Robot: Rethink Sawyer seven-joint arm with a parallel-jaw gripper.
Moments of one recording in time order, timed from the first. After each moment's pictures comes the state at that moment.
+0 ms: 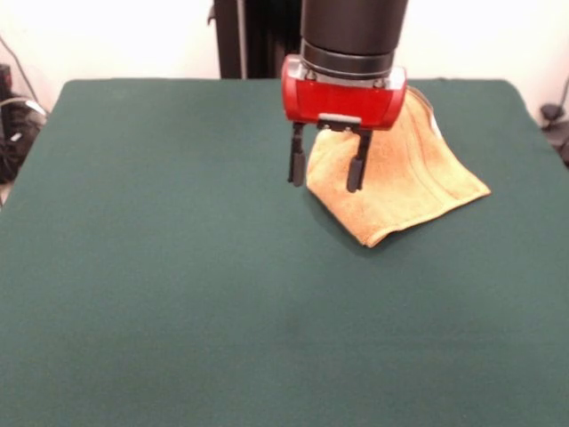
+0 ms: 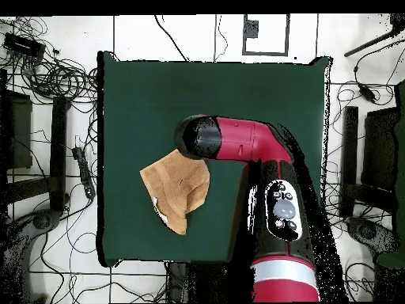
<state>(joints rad) -0.15 -0.57 0.01 1.41 -0.11 0.58 1.79</state>
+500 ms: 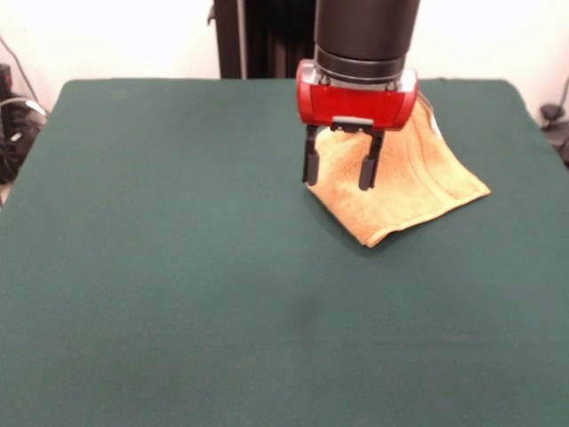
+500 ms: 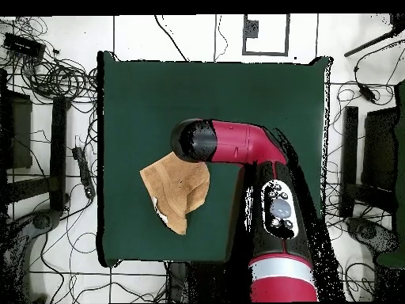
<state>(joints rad) -0.15 -0.57 0.03 1.44 -0.12 0.58 1.79</state>
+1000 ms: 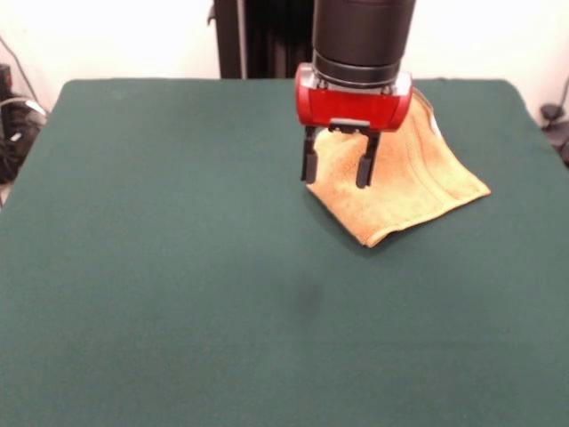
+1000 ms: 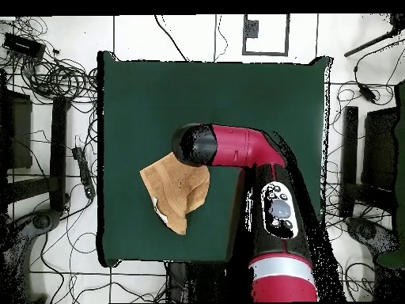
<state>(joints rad) -0.15 -0.57 0.03 1.46 -0.12 0.58 1.79</state>
